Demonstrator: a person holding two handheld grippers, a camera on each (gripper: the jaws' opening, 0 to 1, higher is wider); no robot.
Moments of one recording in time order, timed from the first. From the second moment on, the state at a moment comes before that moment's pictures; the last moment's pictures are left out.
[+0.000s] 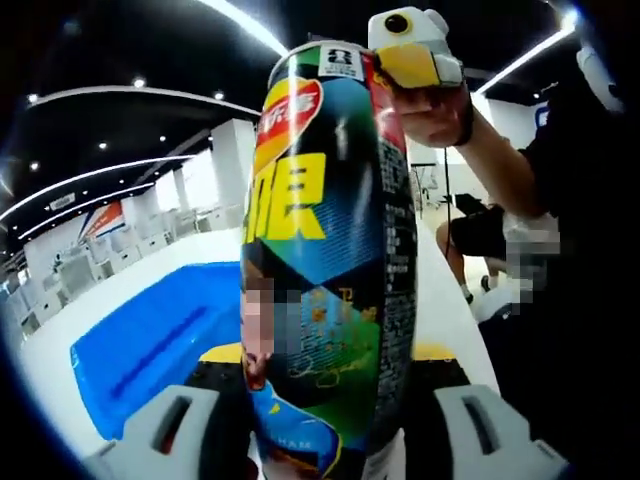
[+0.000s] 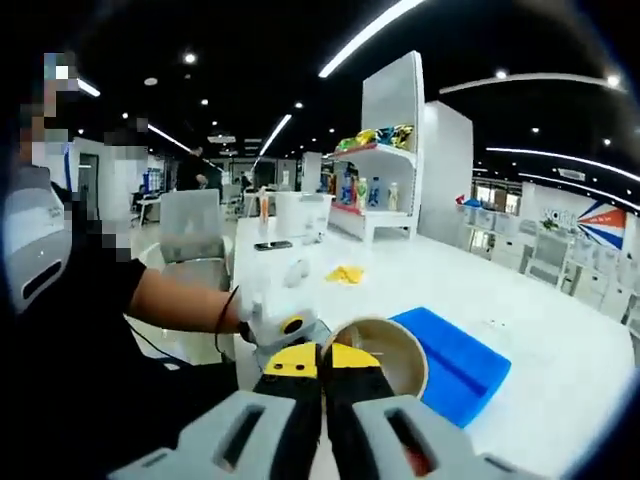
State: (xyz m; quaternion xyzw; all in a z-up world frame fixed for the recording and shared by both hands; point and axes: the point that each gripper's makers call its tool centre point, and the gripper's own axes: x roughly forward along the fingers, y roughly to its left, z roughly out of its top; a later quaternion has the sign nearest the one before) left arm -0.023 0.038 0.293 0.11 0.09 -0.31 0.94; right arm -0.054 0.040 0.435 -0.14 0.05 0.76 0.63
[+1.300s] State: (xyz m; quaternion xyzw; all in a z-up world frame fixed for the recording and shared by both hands) left arm -0.013 0.044 0.290 0.00 0.01 -0.28 0.96; right arm -0.064 0.051 0.474 -0.19 -0.03 0.75 0.63
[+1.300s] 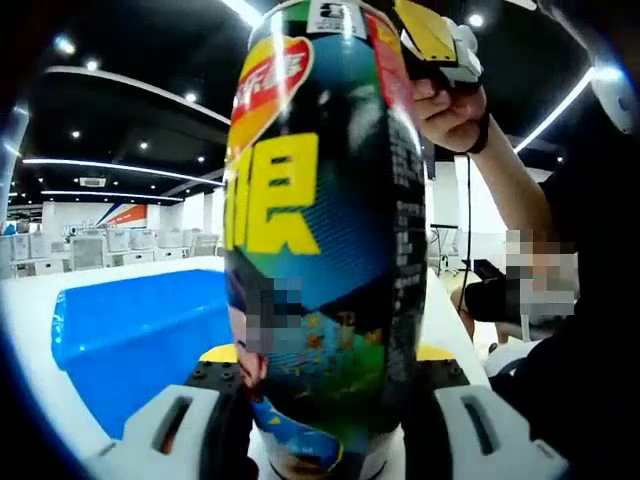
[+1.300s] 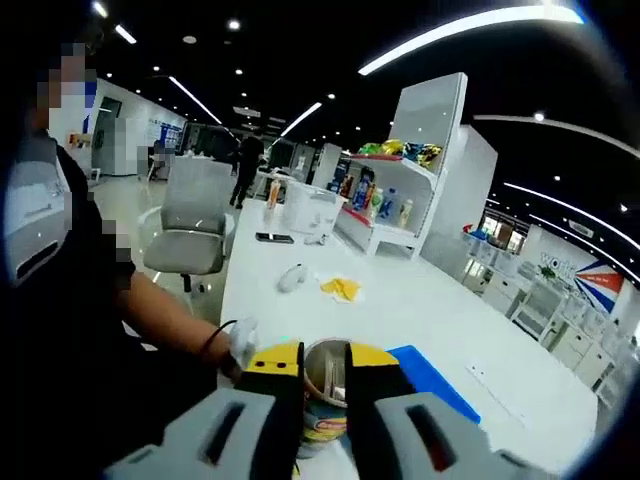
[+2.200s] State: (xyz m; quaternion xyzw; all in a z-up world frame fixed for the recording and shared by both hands) left arm -0.015 0.043 0.291 0.00 0.01 -0.27 0.96; right arm 0.083 -0.106 0.415 -0.08 0.03 0.58 0.81
